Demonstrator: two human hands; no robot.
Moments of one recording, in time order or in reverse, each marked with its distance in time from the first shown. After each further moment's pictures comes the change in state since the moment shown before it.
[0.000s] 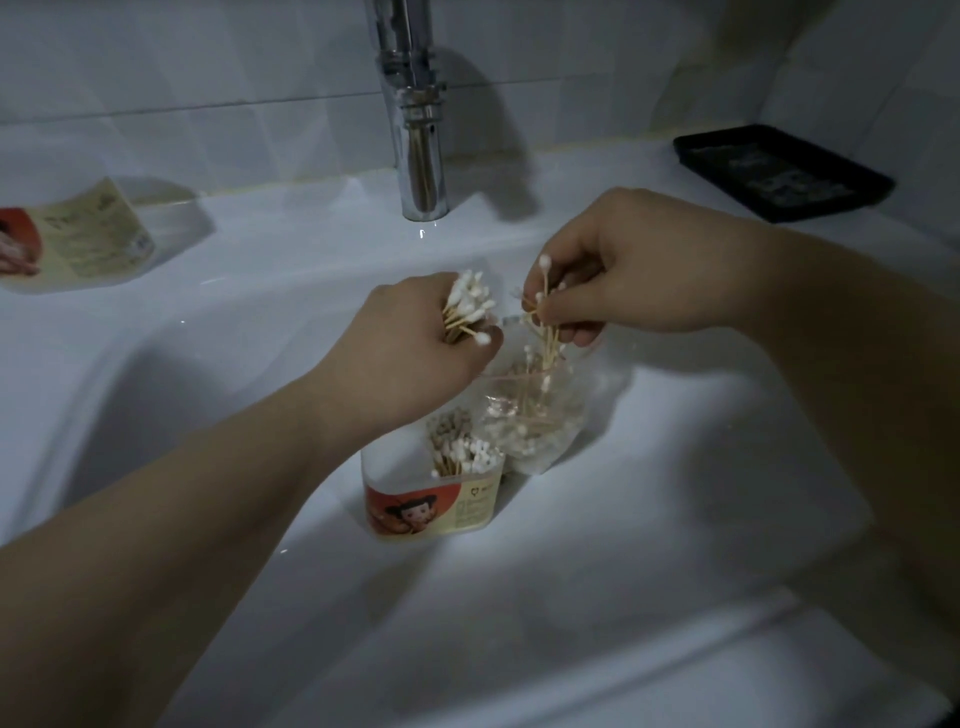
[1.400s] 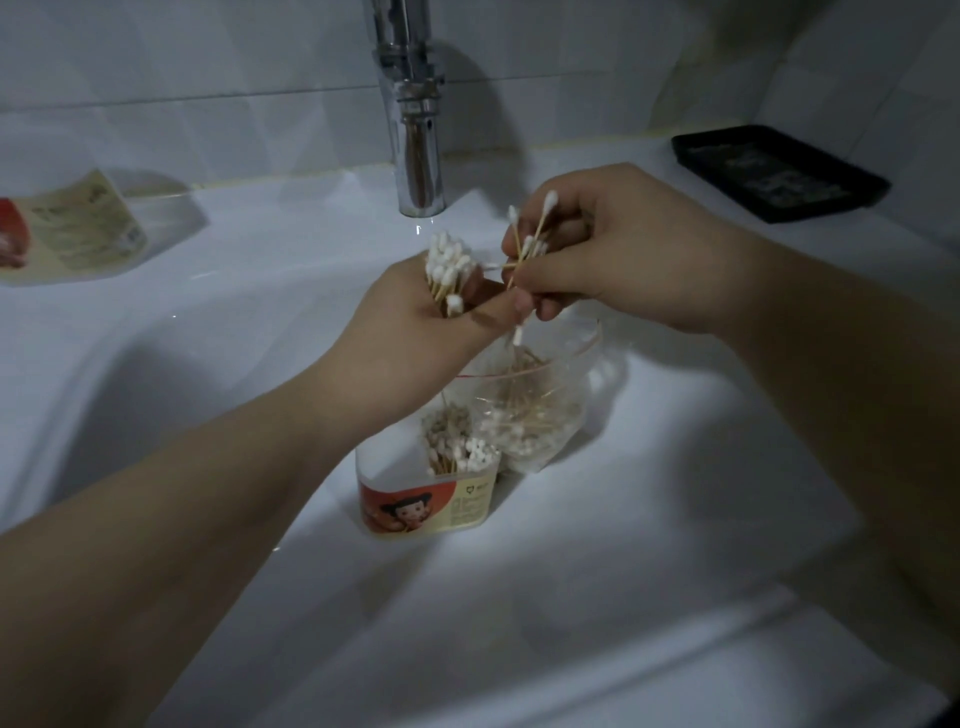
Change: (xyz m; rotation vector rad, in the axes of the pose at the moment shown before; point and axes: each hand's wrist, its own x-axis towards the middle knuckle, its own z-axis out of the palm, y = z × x) left_hand -0.002 0.011 0.000 -0.446 -0.019 0.038; right_hand 0.006 -0.005 0.011 0.354 0.163 -0.064
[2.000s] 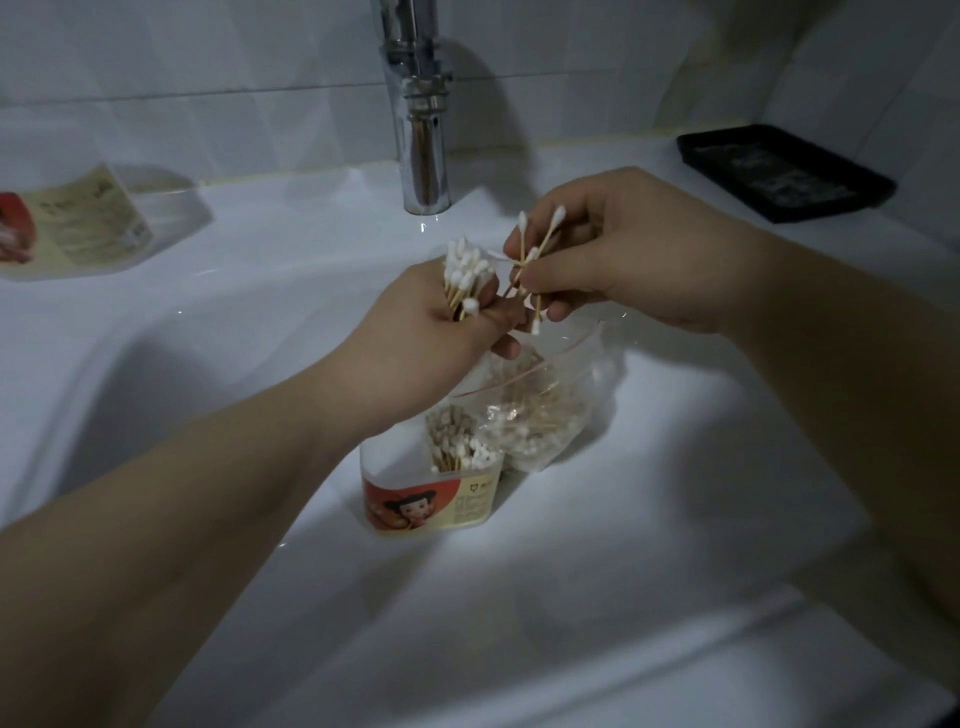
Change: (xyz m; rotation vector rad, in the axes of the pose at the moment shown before) left_hand -0.002 0.001 0.002 -0.105 -0.066 -0.022; right_hand -0.002 -0.002 0.001 0.085 -0.012 0.059
